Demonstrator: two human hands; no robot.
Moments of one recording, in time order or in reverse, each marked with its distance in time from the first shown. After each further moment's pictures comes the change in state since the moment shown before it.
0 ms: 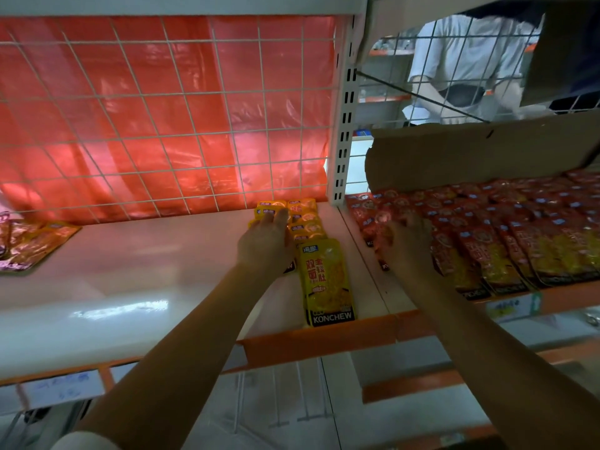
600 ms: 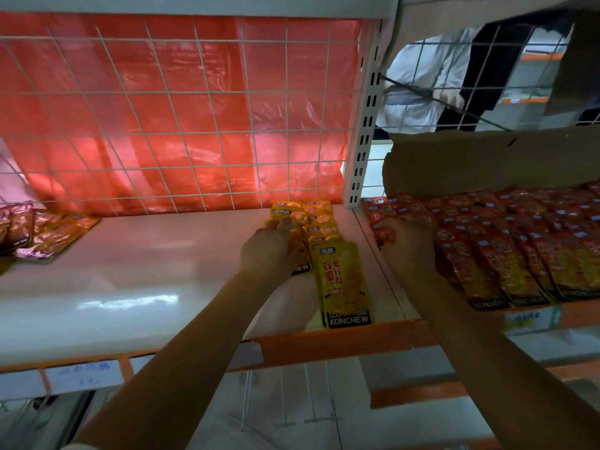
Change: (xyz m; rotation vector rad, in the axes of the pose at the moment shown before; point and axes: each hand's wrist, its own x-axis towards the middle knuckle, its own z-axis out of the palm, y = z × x) left_hand -0.015 -0.018 -0.008 0.006 -0.009 -0.013; right_hand 0.001 -0.030 -0.005 0.128 0.017 -0.072
